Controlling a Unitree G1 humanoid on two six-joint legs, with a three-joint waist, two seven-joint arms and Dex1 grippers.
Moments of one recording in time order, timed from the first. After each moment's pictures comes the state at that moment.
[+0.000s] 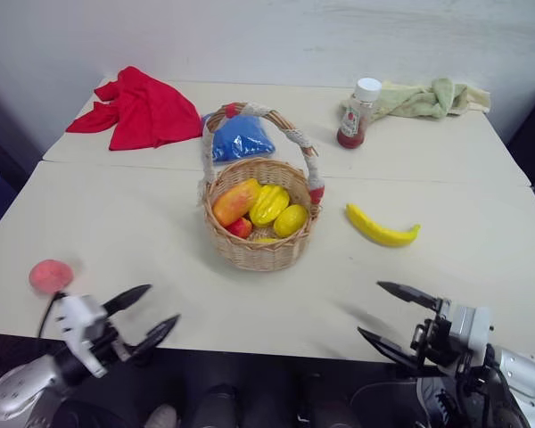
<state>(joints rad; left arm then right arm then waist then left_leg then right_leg) 0.51 0.47 0.53 -0.33 -0.64 0.11 -0.76 0.30 -0.61 -0.13 -0.38 0.66 -0.21 1.02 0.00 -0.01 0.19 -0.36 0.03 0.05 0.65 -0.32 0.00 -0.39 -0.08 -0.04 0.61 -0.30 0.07</state>
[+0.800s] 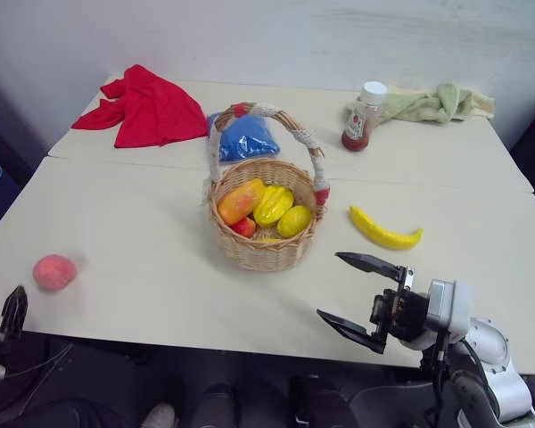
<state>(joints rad) 0.26 0.51 0.82 -0.02 -0.69 0.17 -0.36 0.15 -0.51 -0.03 -0.47 0.59 -0.16 1.02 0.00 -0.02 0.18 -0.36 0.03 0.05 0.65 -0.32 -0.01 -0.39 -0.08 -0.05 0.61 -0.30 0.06</state>
